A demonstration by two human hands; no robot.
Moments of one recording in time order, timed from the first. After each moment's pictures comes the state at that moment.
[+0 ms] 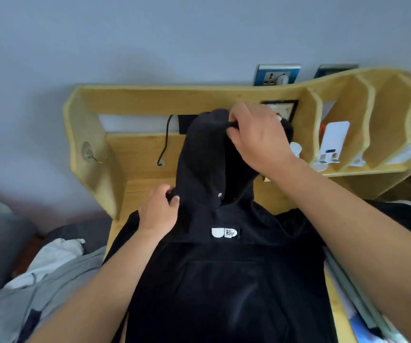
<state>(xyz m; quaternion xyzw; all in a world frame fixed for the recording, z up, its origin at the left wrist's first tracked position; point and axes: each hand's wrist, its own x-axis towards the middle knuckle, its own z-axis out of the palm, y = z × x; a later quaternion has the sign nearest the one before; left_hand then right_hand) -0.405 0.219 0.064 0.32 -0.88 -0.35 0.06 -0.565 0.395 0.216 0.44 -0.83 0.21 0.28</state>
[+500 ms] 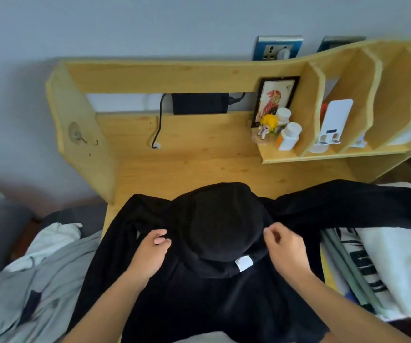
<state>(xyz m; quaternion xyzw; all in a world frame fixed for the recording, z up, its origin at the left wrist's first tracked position) -0.306 0.248 -0.016 0.40 -0.70 -0.58 -0.11 -0.432 0.544 0.025 0.05 -0.93 0.35 -0.13</state>
